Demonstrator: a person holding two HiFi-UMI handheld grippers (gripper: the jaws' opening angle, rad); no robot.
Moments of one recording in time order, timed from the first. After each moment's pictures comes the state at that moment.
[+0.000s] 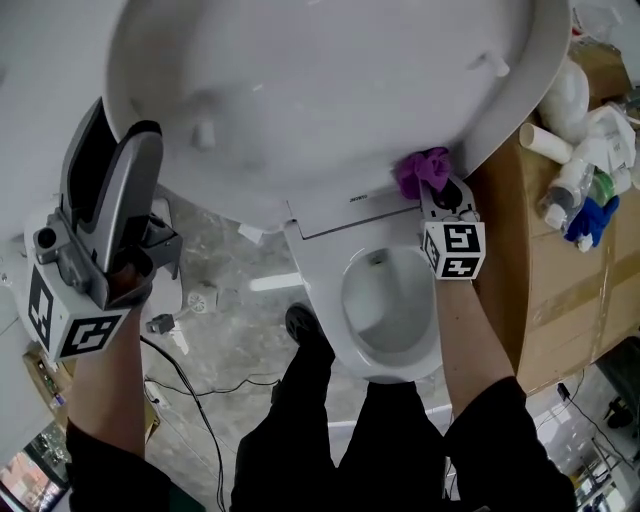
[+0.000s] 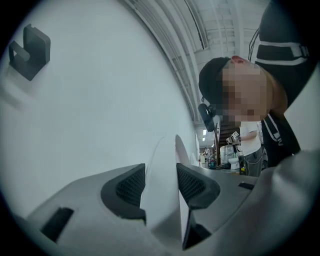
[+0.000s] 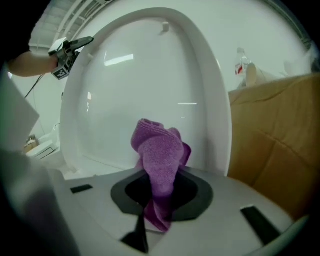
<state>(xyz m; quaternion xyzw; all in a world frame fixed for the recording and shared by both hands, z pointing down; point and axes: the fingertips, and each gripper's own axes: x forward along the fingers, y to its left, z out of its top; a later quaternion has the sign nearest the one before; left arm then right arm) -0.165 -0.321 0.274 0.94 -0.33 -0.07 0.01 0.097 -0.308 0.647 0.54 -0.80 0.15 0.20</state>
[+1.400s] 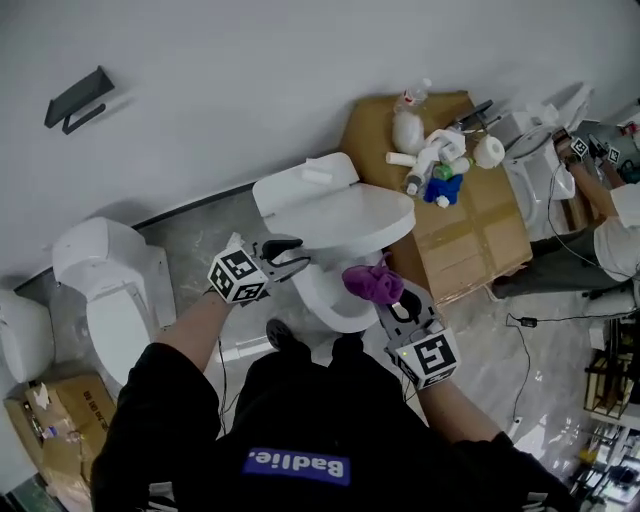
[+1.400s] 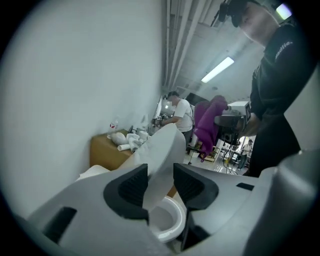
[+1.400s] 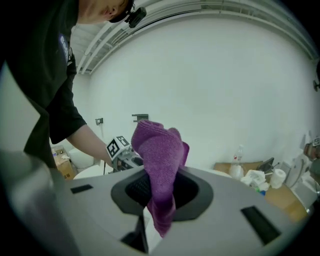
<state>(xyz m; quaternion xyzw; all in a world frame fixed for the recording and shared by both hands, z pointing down) -0.097 -0.065 0.327 0.97 -0.06 0.16 0.17 -0.002 0.019 0.194 0.48 -0.86 0.09 0.16</state>
